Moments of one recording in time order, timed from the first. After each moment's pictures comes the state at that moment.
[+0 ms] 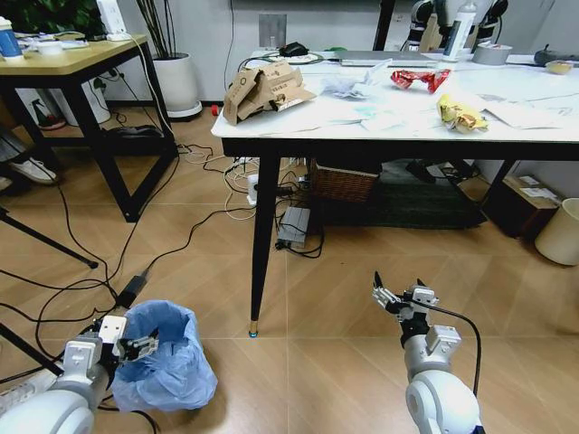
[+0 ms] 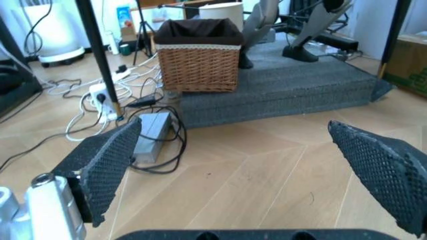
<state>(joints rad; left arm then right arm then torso) 1.69 -0.95 -0.81 -2.15 -0.54 0.73 -0.19 -1.46 1.49 0.54 2.02 0.21 -0.17 0.14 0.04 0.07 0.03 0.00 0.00</state>
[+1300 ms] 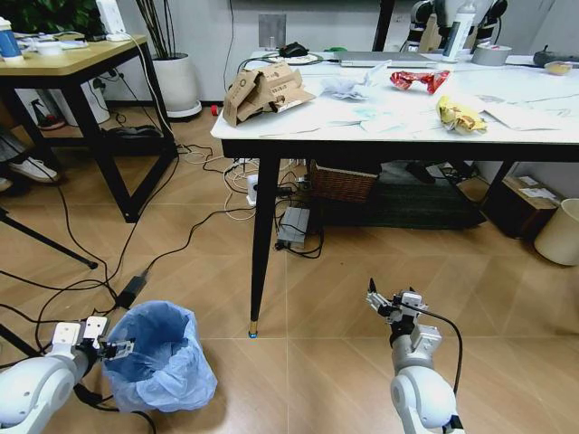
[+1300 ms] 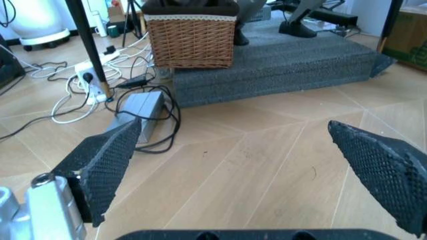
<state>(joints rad) 1.54 -0.85 -0.76 -1.80 -0.57 0.74 -0.03 -1.42 1.55 0.52 1.88 0.15 -0.13 0.15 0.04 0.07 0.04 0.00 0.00</state>
